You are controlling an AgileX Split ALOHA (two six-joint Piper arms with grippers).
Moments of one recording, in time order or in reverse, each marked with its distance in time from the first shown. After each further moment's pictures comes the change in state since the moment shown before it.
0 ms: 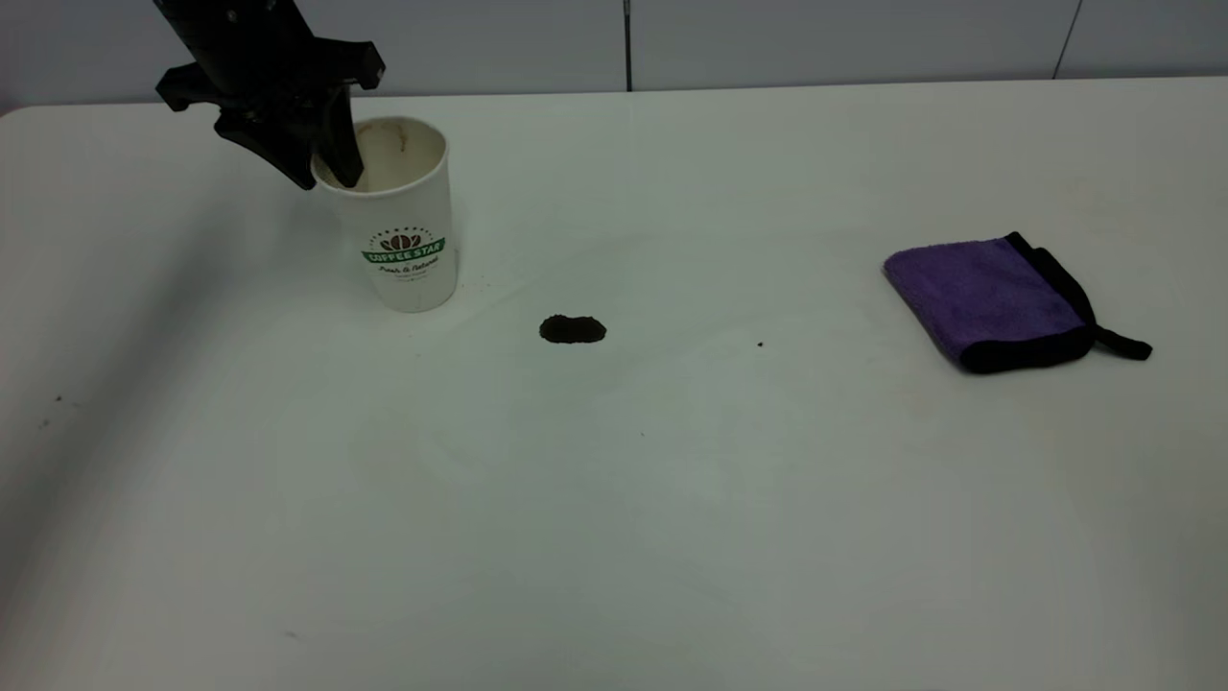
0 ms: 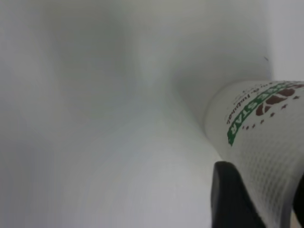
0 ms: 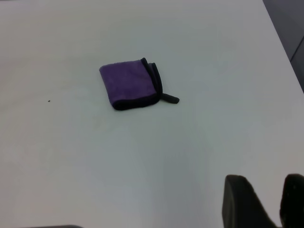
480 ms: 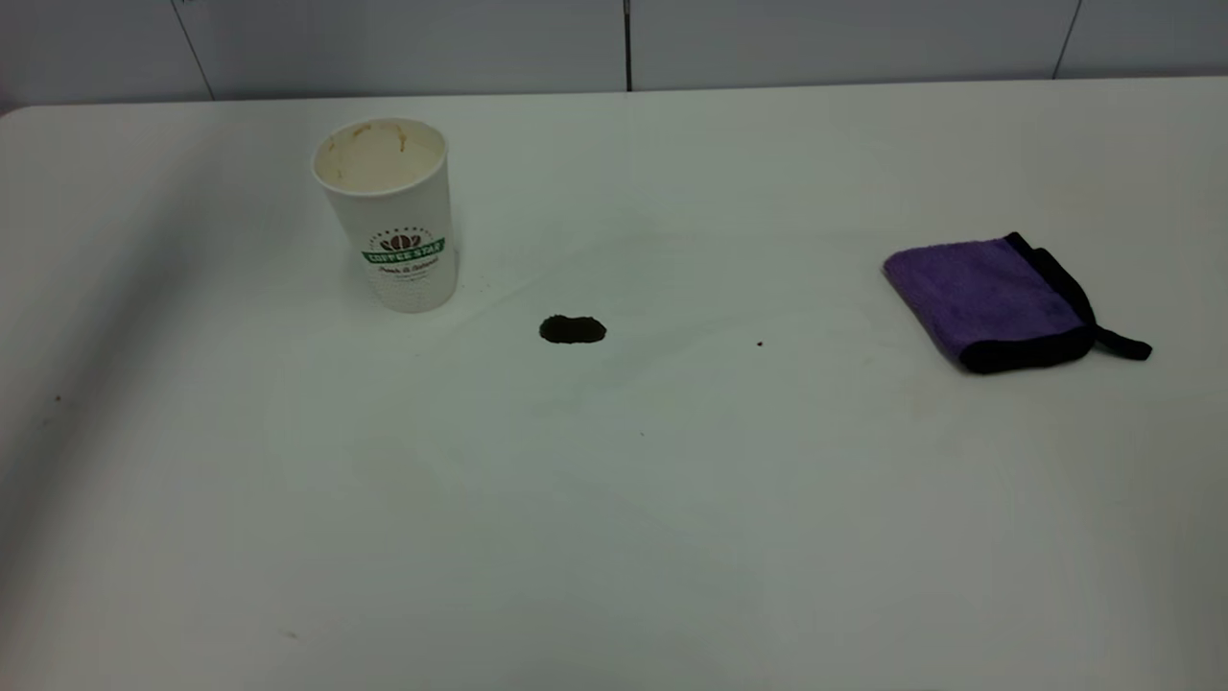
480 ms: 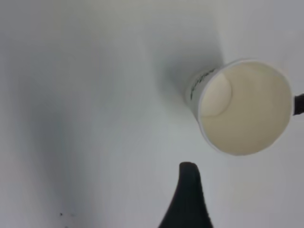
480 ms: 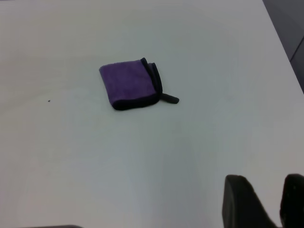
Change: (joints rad) left arm -0.001 -0.230 -0.236 0.102 0.383 -0.053; right arm 0.000 0.000 0.000 0.000 0.000 0.000
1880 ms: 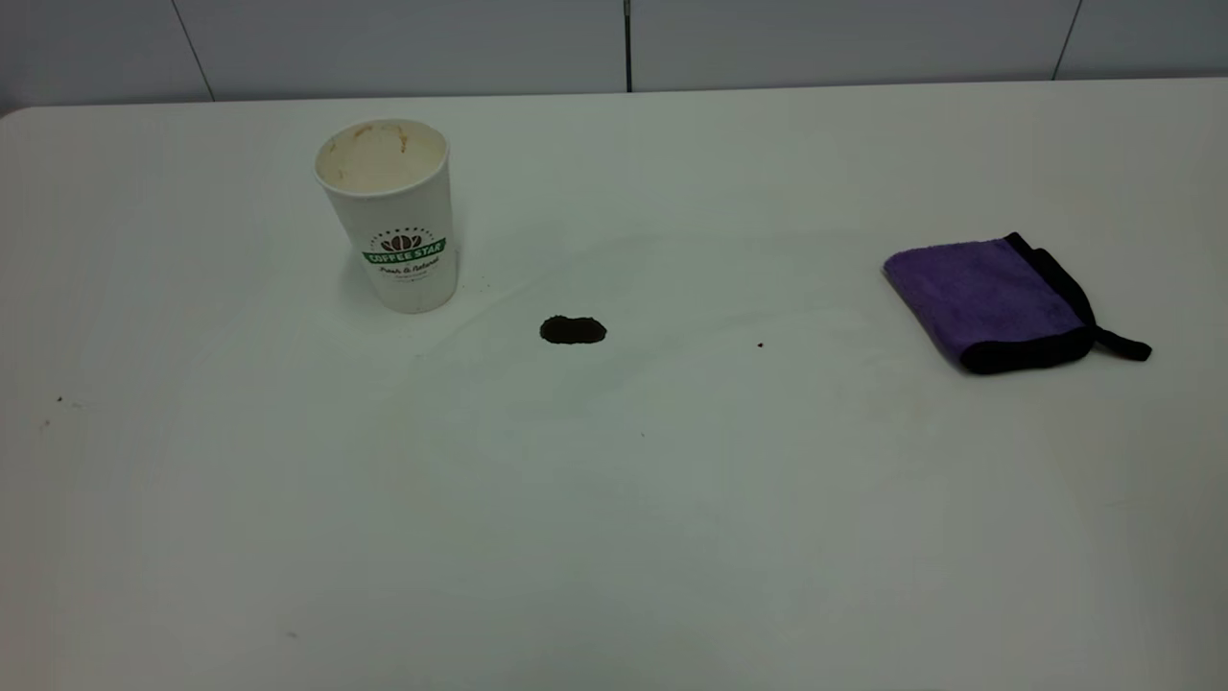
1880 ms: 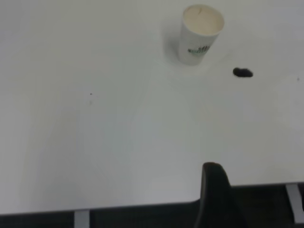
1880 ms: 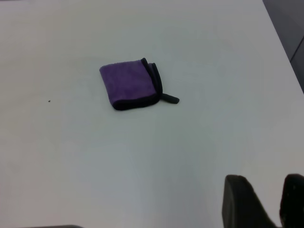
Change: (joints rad) left arm 0.005 -2.011 1.381 0.098 0.000 -0.229; right arm 0.000 0.000 0.000 0.000 0.000 0.000
